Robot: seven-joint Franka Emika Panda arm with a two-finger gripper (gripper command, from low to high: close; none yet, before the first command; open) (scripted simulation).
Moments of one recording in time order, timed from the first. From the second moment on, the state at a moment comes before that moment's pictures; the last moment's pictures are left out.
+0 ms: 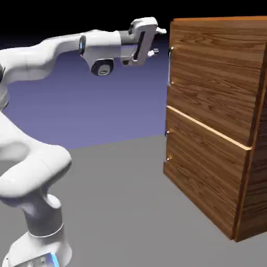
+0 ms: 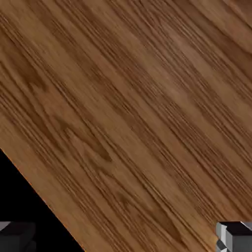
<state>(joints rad) -0.87 -0.95 1.09 -2.14 1.65 3.18 2.42</state>
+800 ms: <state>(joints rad) -1.16 -1.23 1.30 -2.02 2.18 2.97 2.90</state>
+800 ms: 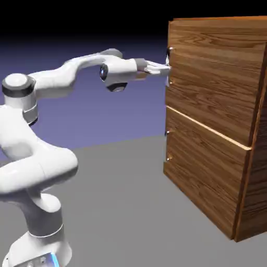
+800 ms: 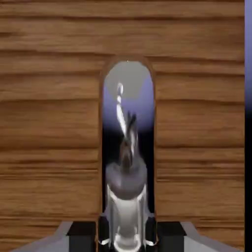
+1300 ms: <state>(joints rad) -0.91 -1.65 0.99 -2.55 2.29 2.34 2.90</state>
